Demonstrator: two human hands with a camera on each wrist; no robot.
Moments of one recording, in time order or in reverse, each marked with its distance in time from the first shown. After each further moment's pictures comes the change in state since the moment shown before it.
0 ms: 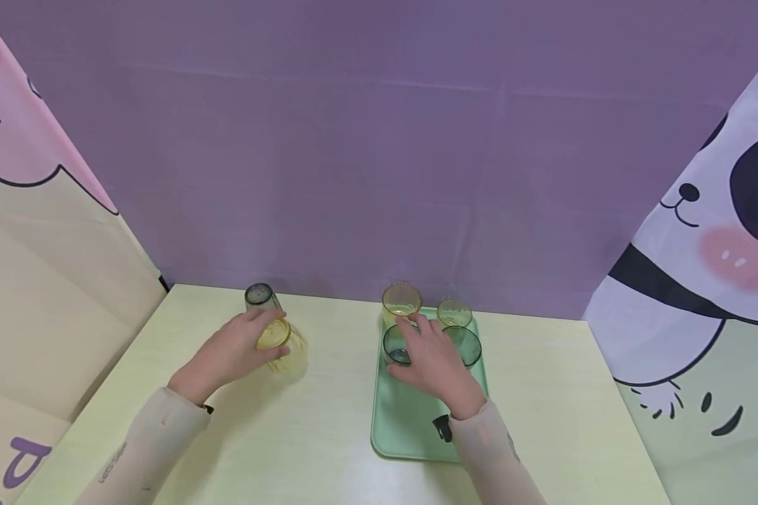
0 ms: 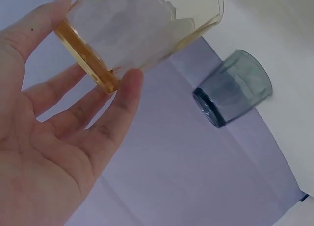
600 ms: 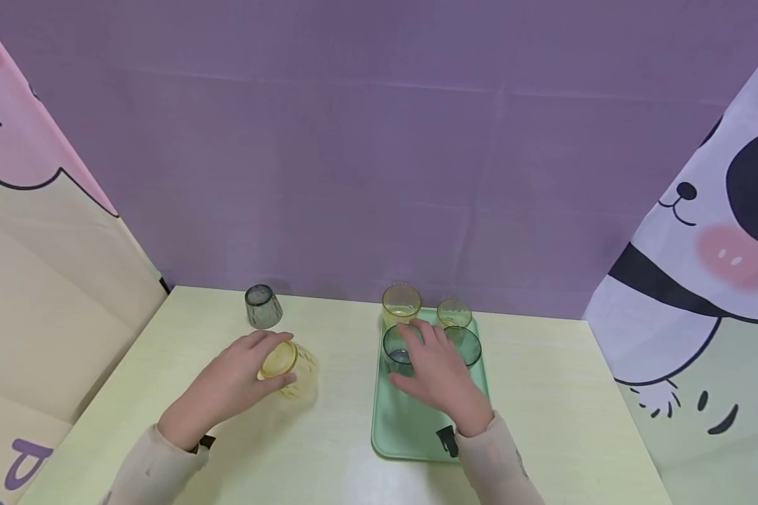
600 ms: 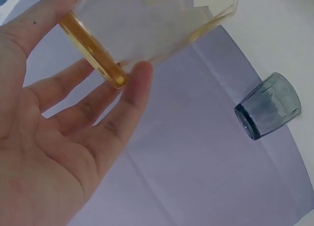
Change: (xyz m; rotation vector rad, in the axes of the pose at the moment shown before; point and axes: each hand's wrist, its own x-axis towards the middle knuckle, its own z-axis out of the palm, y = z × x) left_hand -0.036 0.034 0.000 0.002 0.067 0.056; right_hand -0.015 -0.008 -0.007 0.007 0.066 -0.032
